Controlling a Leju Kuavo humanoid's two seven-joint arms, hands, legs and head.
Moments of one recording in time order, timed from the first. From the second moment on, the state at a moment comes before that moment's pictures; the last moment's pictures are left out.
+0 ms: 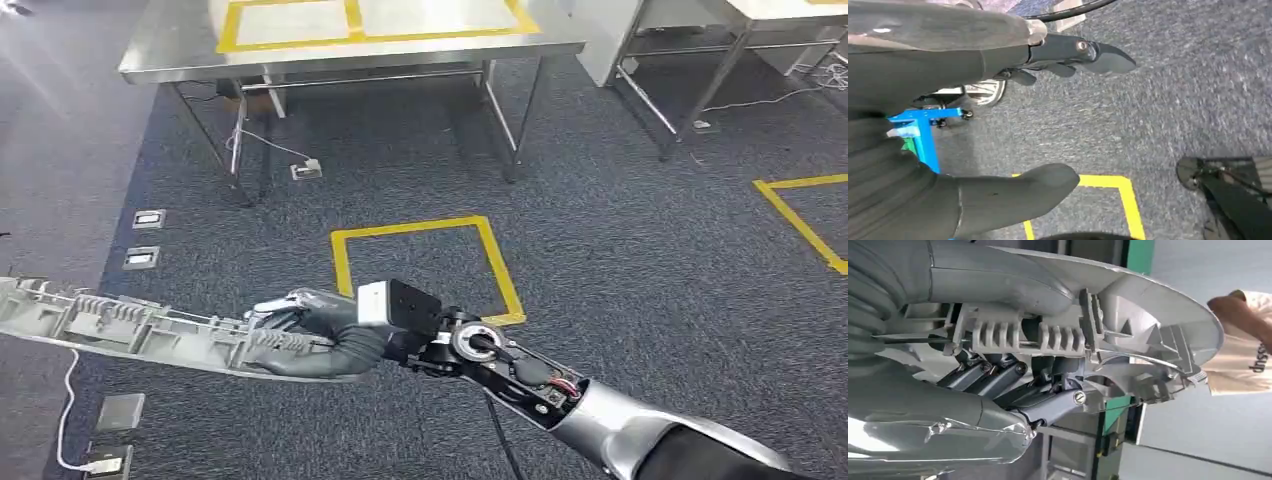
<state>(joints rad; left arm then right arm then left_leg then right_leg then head) -0.13 0.13 -1.23 -0.20 1.12 0.15 0.06 -0.46 0.10 0.82 -1.36 -0.42 0.39 -0.44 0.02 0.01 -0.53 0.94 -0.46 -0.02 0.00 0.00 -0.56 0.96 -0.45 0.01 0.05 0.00</state>
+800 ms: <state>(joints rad) -0.11 0.14 -1.23 -0.20 1.12 0.15 0.05 -0.45 0.09 0.82 -1.33 -0.42 0.38 -0.45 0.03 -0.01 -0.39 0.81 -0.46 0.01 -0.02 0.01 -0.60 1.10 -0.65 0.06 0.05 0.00</state>
